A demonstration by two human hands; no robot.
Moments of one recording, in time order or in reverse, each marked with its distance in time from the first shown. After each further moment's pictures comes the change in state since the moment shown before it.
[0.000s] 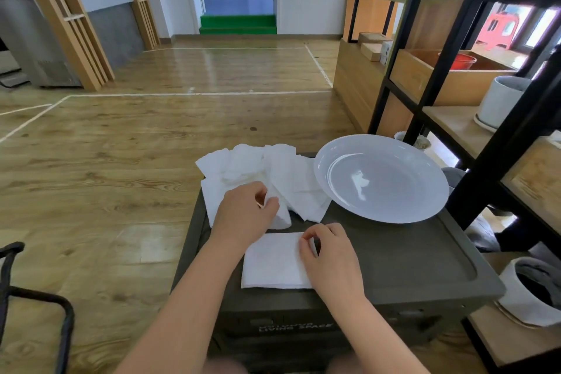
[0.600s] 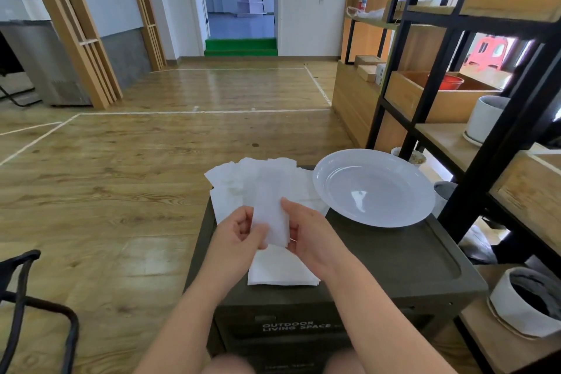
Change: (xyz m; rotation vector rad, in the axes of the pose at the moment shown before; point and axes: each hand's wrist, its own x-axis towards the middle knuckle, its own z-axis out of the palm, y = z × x) left_hand -0.067 -0.001 -0.032 -0.694 -0.082 -0.065; right_hand 0.019 -0.064 -0.043 1.270 -0.556 0.393
